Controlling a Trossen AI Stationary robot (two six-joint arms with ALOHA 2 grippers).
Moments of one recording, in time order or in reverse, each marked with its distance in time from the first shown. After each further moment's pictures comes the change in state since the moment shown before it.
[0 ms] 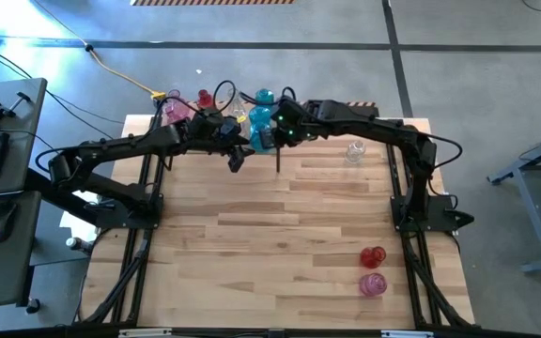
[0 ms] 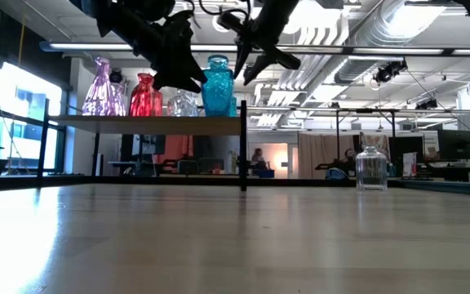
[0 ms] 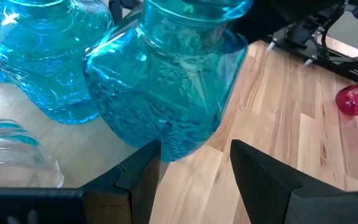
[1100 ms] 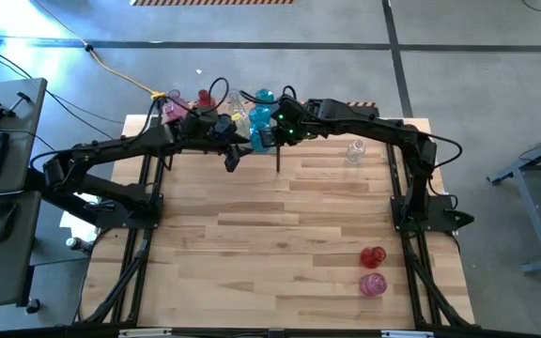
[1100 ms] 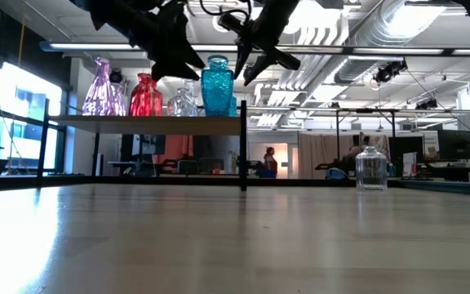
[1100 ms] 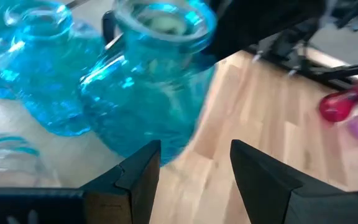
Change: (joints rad) left arm -0.002 -0.053 0.000 -0.003 0.025 -0.001; right arm -0.008 0.000 0.000 0.005 0.009 -0.012
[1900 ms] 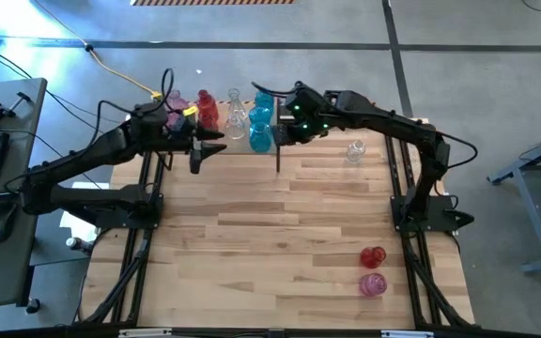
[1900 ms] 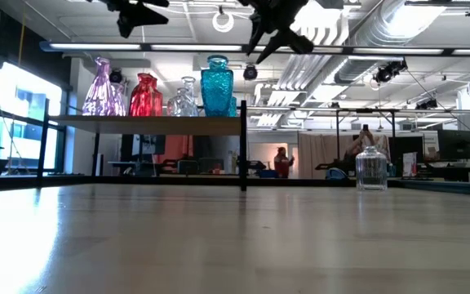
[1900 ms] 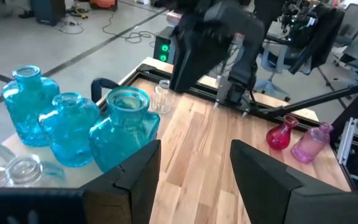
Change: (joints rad) left arm 0.001 -0.365 0.000 -0.125 0.056 0.001; right arm -0.028 -0.103 0.001 -0.083 -0.155 -0.045
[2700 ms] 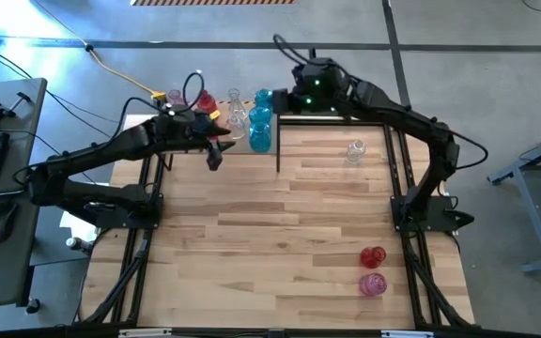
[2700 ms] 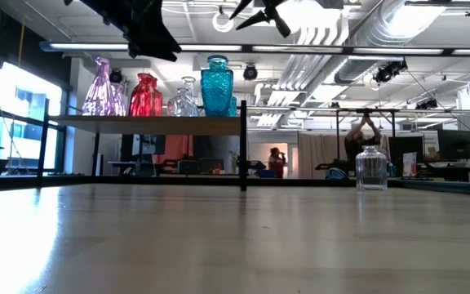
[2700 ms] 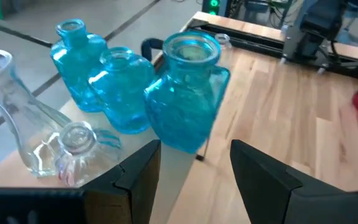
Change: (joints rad) left arm 0.001 0.153 0.000 -0.033 -0.205 0.129; right arm -0.054 -0.073 0.001 0.406 0.064 -0.059
